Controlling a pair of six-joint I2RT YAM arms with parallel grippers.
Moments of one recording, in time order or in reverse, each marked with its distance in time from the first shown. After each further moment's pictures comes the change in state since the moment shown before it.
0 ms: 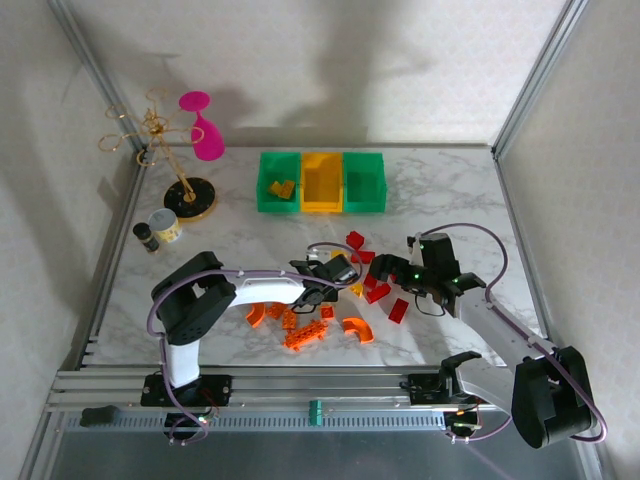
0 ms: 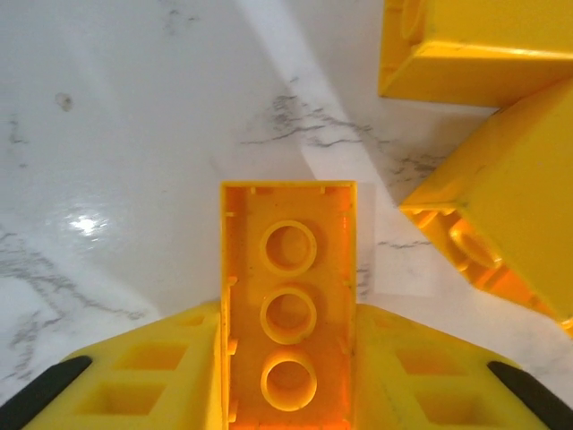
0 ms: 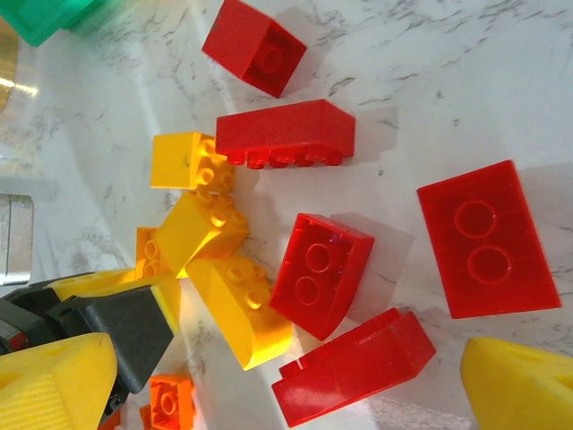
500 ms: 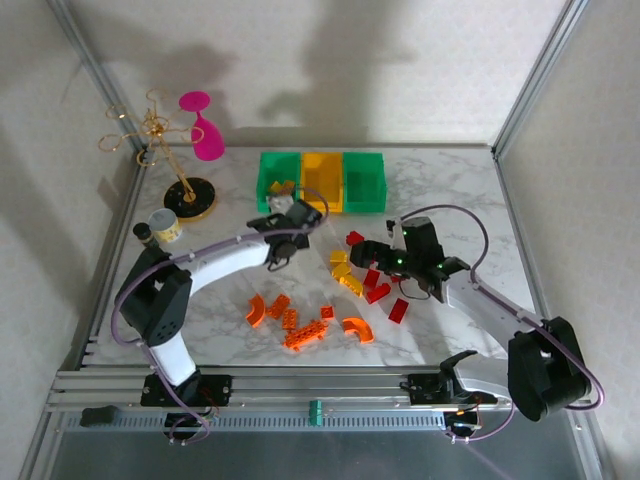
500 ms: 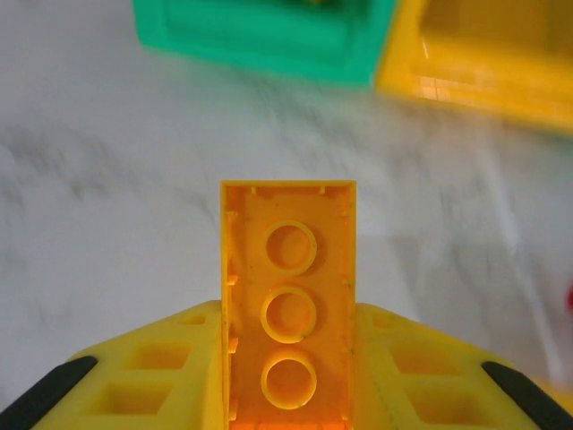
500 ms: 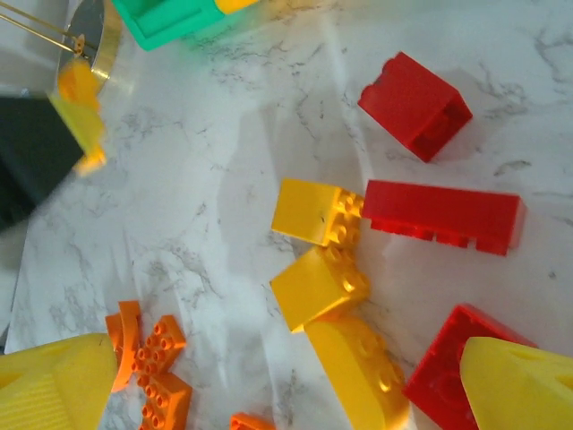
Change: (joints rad) left arm 0.328 -0.121 0.156 -0.055 -0.089 0.143; right arm 0.113 0.162 0.140 0.137 -0.023 0.009
